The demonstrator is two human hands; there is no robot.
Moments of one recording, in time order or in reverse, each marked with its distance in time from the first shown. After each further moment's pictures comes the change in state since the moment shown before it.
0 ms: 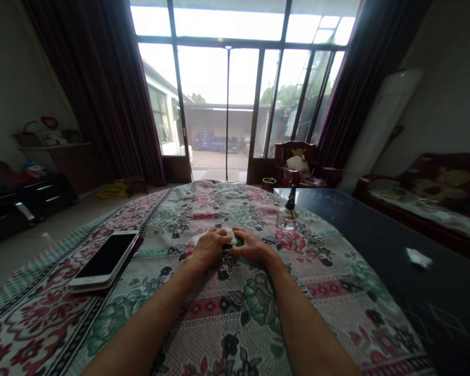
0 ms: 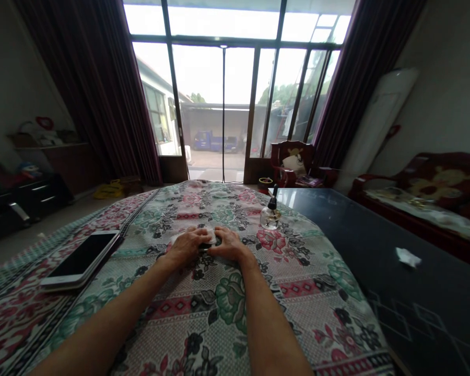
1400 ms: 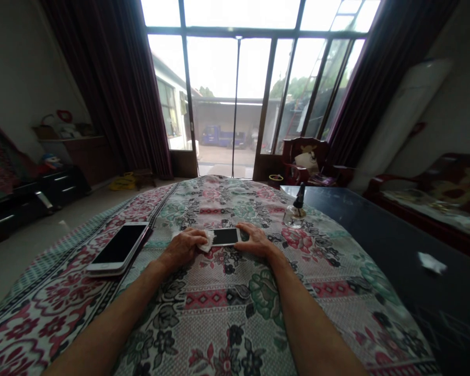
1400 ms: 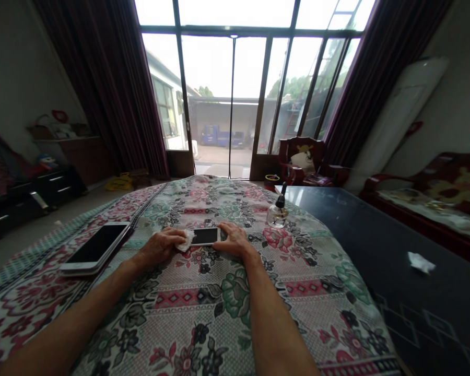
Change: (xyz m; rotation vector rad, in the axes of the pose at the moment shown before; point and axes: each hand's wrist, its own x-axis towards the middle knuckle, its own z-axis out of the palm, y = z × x) left_hand -0.066 -0.077 0.009 -0.180 0.247 0.084; right_hand 0.004 -0.002 0.004 -0.037 0.069 0.020
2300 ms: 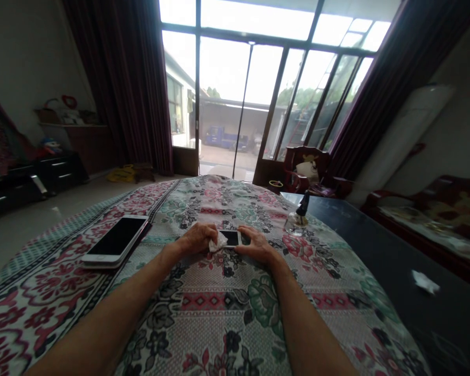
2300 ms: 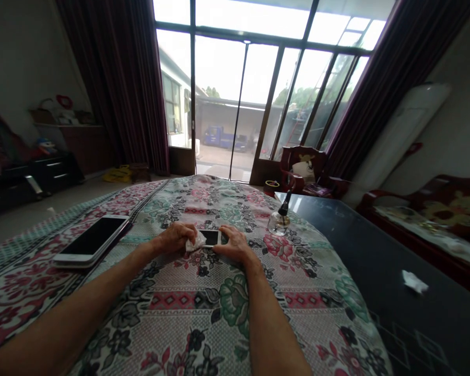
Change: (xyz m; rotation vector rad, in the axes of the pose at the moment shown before) left_hand 0.045 0.007 0.006 -0.192 -0.129 -0.017; right_hand -0.001 -0.001 -0.003 0.028 -0.020 -0.009
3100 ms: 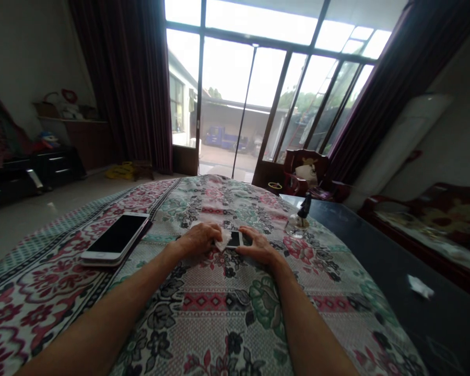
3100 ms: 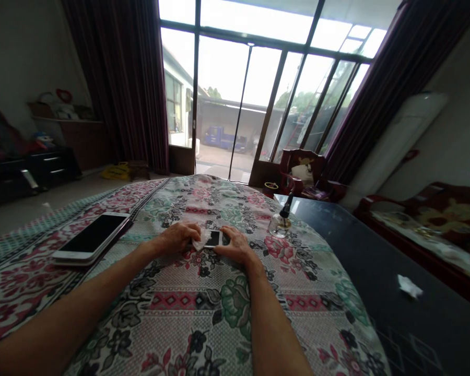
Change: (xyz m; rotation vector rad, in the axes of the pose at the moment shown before) left_hand 0.001 0.008 -0.006 0.089 -0.015 0.054; right_hand -0.002 -0.002 -0.001 0.025 0.001 0.017
